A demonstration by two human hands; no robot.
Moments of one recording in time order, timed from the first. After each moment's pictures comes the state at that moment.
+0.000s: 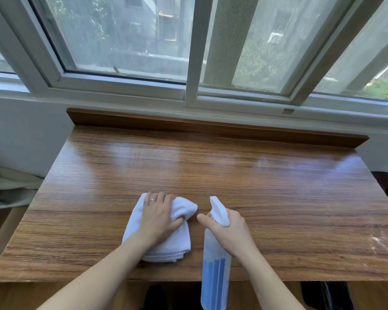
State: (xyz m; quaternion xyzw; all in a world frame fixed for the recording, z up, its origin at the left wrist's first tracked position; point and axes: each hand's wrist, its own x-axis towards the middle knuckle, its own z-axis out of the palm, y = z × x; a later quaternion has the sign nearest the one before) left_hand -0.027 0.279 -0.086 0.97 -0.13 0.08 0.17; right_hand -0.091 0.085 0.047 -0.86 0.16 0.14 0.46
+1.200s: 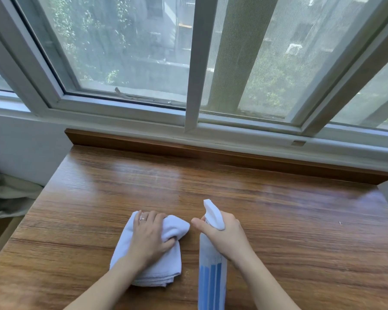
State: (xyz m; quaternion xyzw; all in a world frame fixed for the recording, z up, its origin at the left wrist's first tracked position) left_hand 0.023 0.266 -0.091 0.98 -0.09 0.08 0.17; right_hand 0.014 0.055 0.065 -0.87 0.09 0.17 0.46
